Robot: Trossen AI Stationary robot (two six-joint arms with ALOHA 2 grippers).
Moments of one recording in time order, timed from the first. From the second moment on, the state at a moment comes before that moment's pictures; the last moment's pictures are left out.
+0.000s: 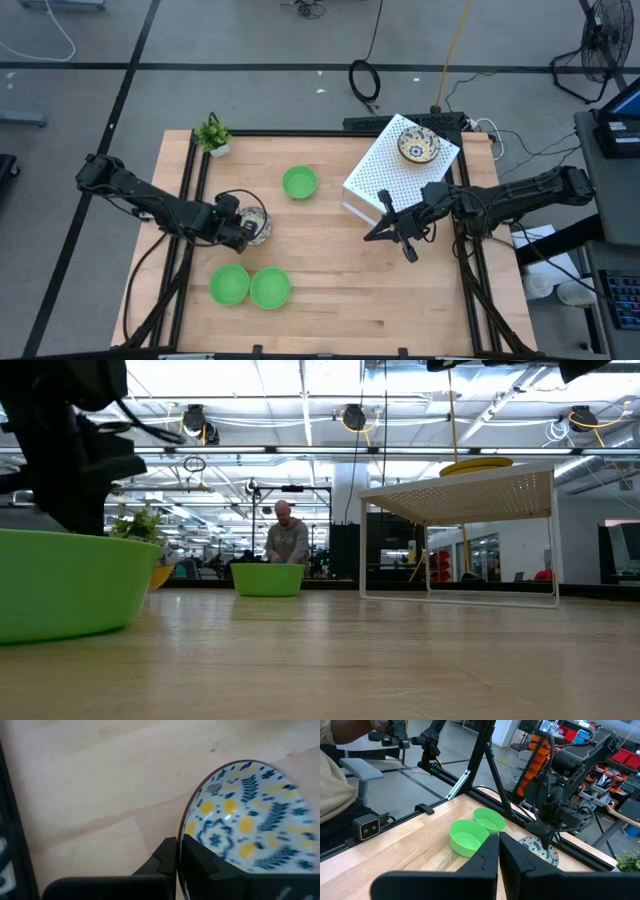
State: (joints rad) left arm -0.33 1.21 0.67 -1.05 -0.45 -1.54; right arm 0.13 1.02 0.66 0.23 -0.29 -0.39
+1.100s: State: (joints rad) left arm -0.33 1.21 0.77 0.04 -1.12 0.12; right arm 0.13 1.02 0.66 0.23 -0.29 -0.25
